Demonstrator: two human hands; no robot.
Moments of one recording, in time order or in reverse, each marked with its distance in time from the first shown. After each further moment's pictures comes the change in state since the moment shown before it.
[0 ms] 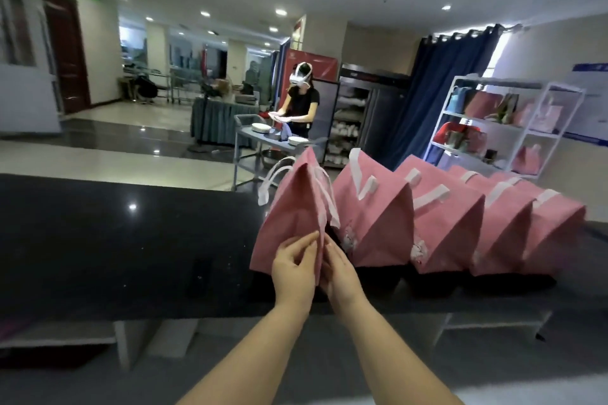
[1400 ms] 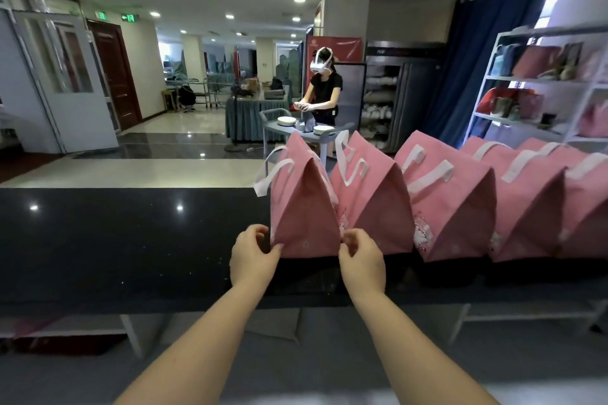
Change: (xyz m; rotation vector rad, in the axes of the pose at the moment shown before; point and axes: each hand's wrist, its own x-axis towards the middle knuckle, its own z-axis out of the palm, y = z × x) left_hand 0.043 -0.022 -0.024 0.938 0.103 0.063; right_hand 0.024 -0.011 -0.079 -0.852 0.351 -0.348
